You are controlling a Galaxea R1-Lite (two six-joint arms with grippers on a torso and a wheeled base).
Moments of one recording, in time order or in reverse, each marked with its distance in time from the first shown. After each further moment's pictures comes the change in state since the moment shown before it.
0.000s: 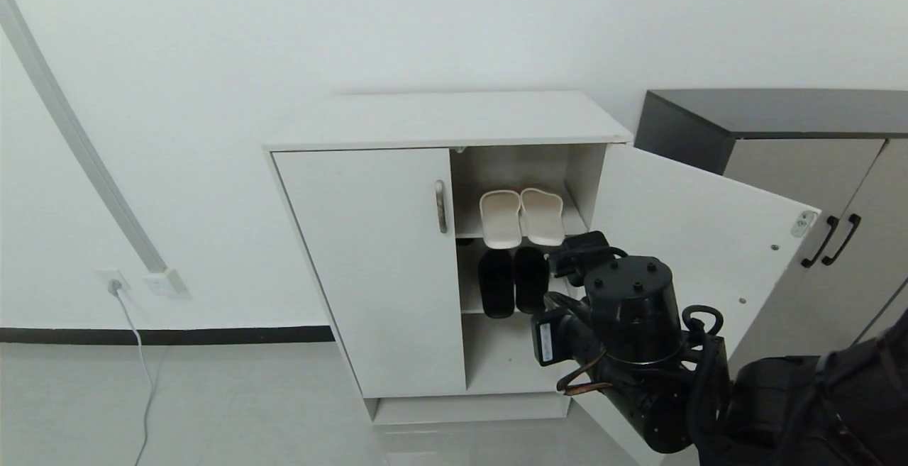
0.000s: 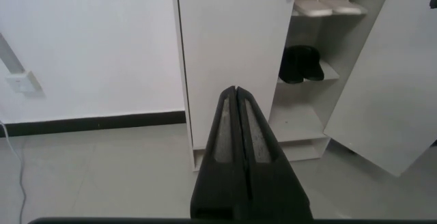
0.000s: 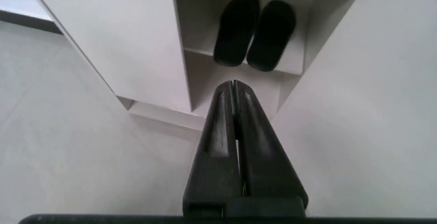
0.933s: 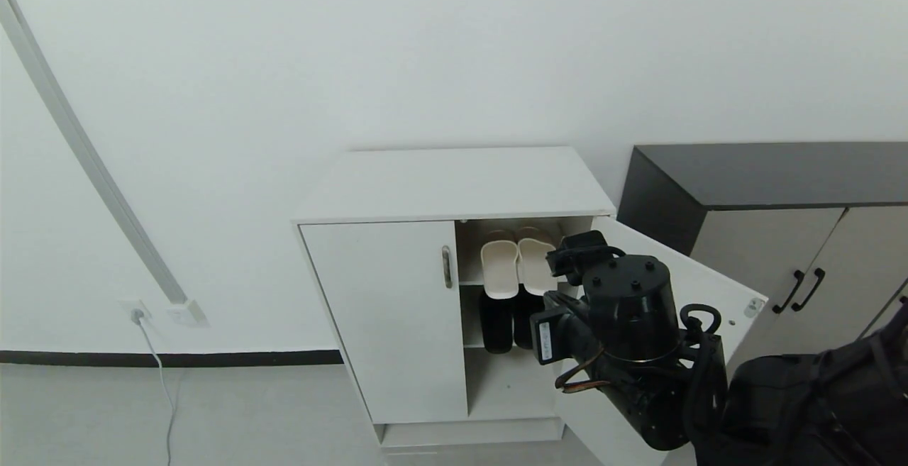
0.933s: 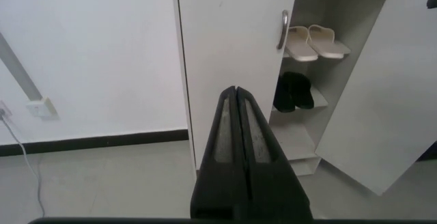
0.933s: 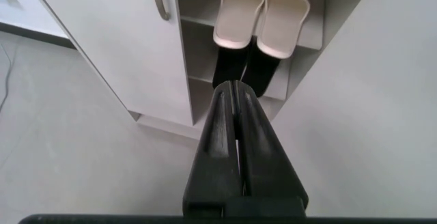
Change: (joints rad) left arm 0.000 0.000 0.000 0.000 0.000 0.007; right arm -0.004 0.006 -0.006 -0.001 0.001 -0.007
